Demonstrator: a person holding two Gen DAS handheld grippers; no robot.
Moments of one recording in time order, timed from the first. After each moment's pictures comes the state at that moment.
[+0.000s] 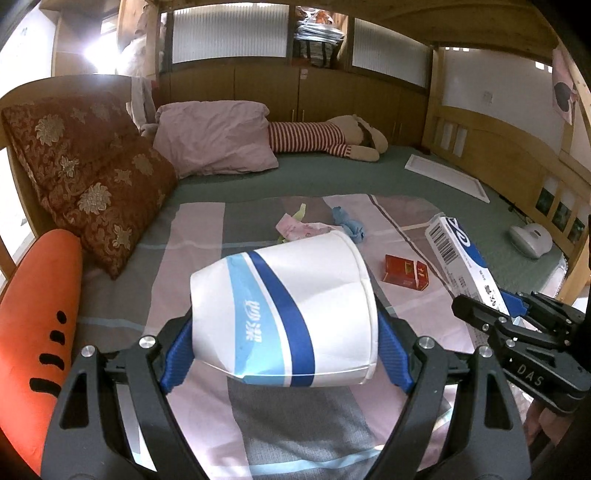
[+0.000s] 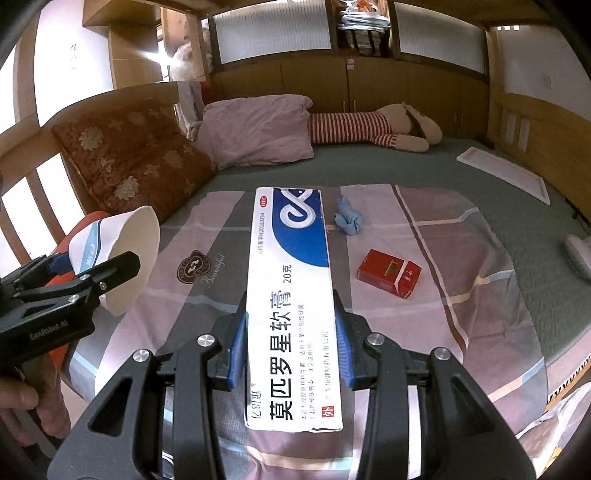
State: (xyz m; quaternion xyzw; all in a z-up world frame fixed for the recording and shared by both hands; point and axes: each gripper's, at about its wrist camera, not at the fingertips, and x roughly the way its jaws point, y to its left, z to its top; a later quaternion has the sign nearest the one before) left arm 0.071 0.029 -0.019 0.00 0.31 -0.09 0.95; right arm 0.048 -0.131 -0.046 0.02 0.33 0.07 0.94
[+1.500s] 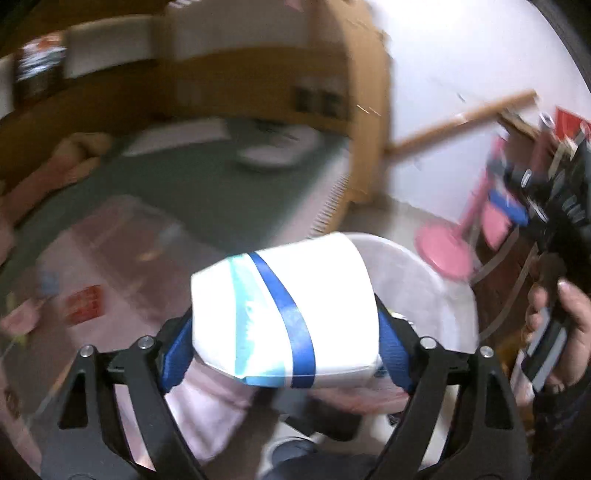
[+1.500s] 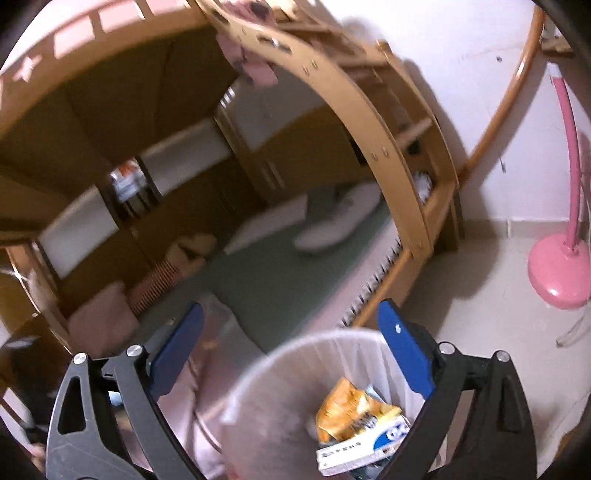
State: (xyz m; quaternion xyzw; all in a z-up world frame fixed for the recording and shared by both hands) left arm -0.079 -0.337 0.004 0.18 0.33 -0.50 0.78; right arm -0.302 -0.460 0.011 0.27 0.08 -0.26 0.92
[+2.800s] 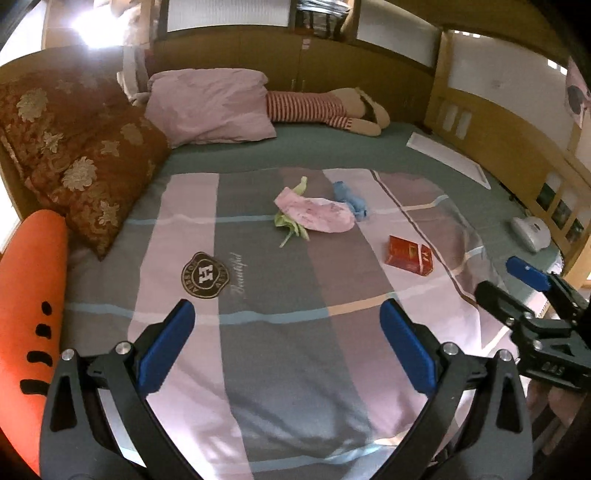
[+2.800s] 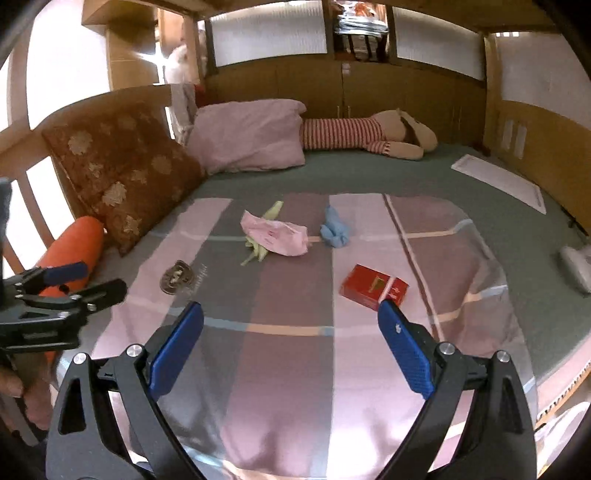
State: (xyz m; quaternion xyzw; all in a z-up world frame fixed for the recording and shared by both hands) left arm 0.100 0.032 -0.030 -0.01 0.38 -0.10 0.92; right arm 0.067 -0.155 -0.043 0.02 0.33 0.06 0.94
